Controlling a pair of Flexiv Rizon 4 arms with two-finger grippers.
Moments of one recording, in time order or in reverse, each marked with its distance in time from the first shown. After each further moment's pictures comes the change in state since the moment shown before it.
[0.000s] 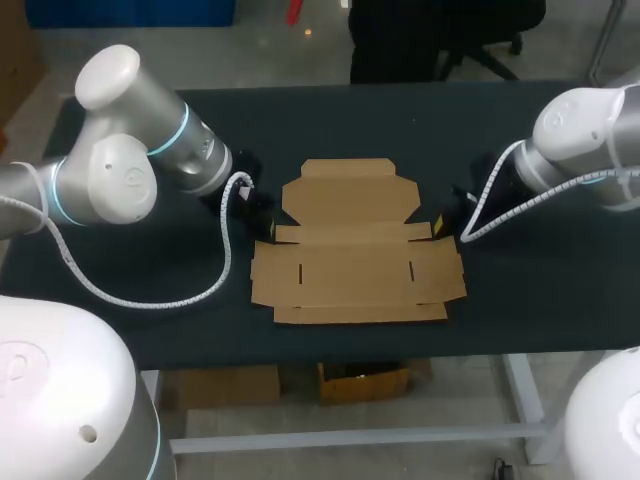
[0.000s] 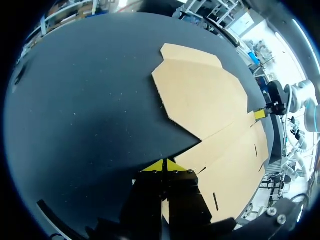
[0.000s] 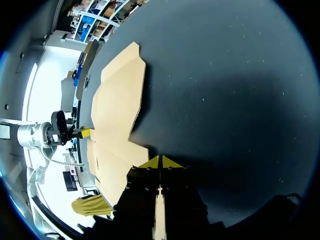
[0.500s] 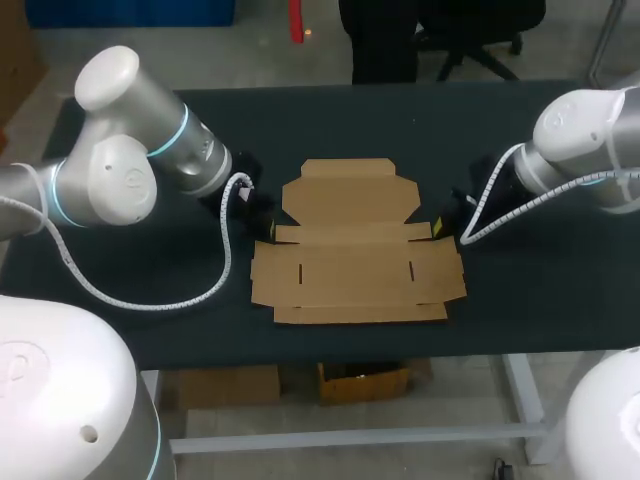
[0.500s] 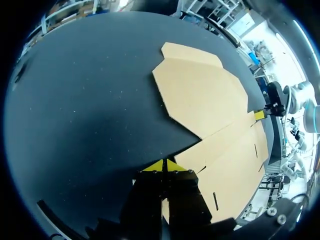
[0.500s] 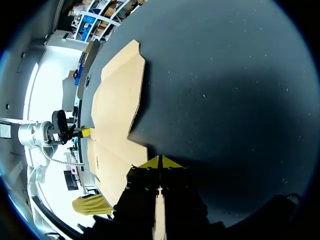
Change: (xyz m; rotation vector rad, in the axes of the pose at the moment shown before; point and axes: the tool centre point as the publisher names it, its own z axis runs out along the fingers) left arm 0.000 0.003 0.001 -0.004 0.005 -0.008; right arm 0.000 -0.002 0.004 0.004 0.015 -0.004
